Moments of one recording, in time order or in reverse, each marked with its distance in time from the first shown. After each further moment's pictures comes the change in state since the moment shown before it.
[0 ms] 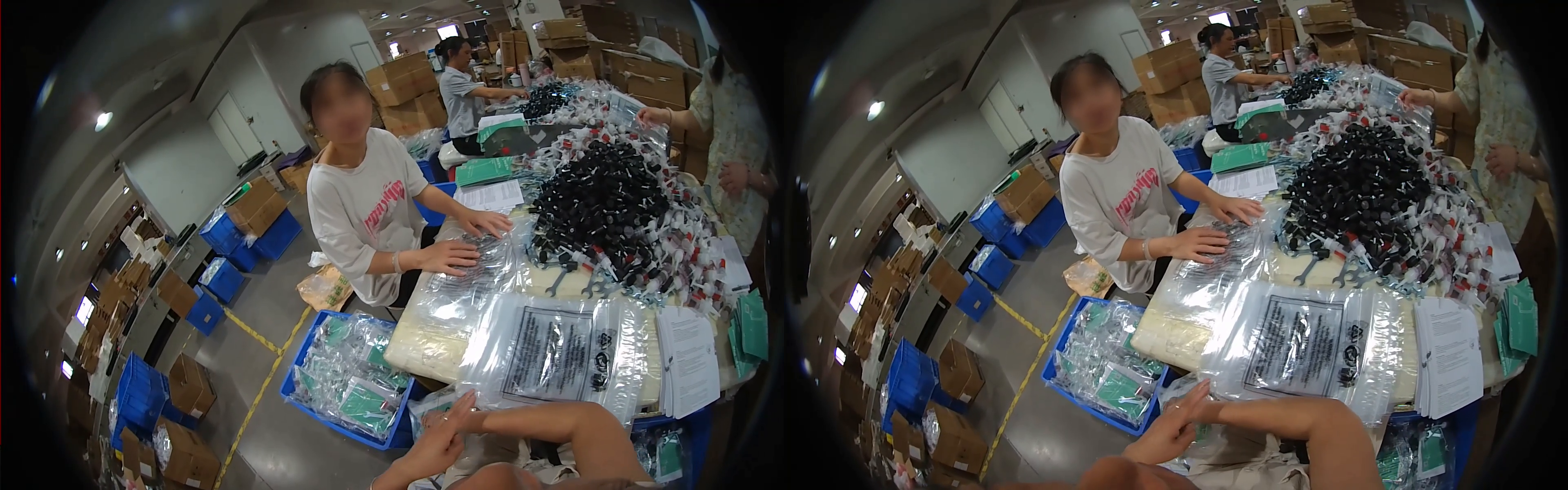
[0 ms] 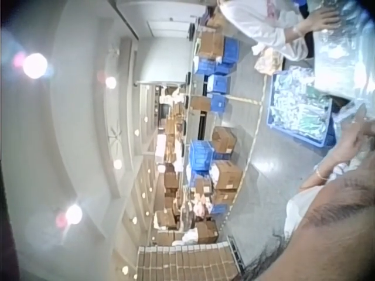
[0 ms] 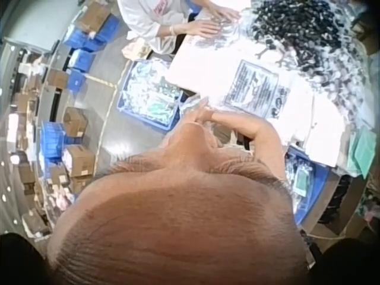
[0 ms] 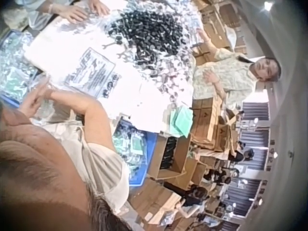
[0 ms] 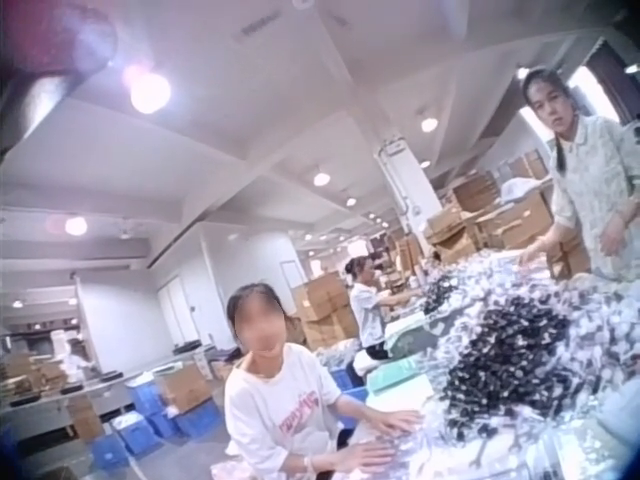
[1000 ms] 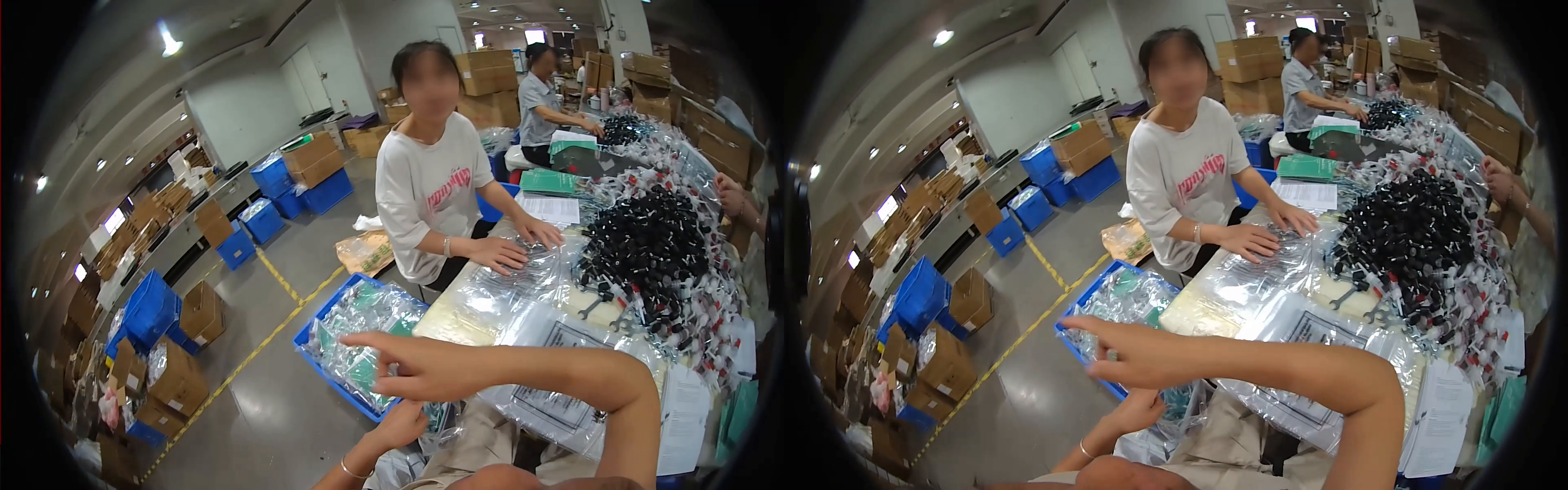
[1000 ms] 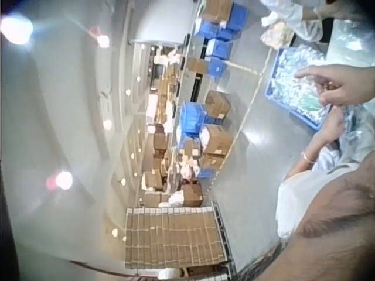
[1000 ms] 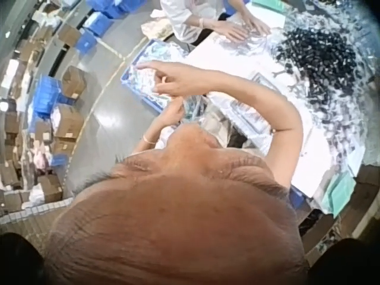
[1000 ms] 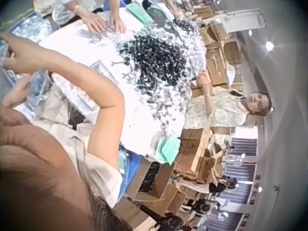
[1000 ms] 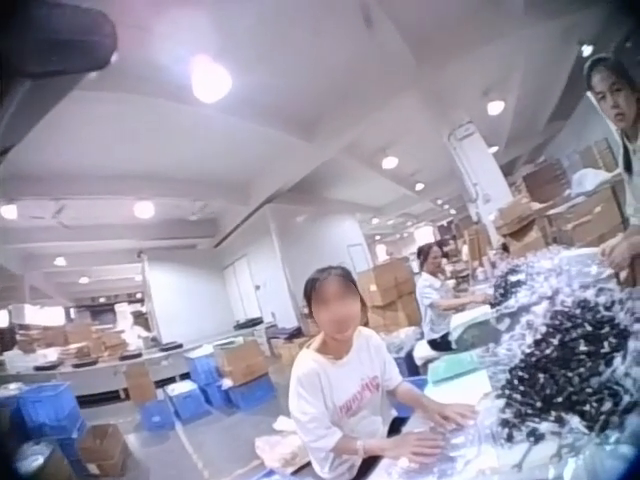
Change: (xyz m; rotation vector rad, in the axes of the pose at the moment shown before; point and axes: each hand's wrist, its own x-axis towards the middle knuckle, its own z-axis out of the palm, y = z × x) left_hand -0.053 -0.034 -0.012 0.315 0.267 -0.374; right_hand 0.126 -0.273 -0.167 0.173 -0.265 0.077
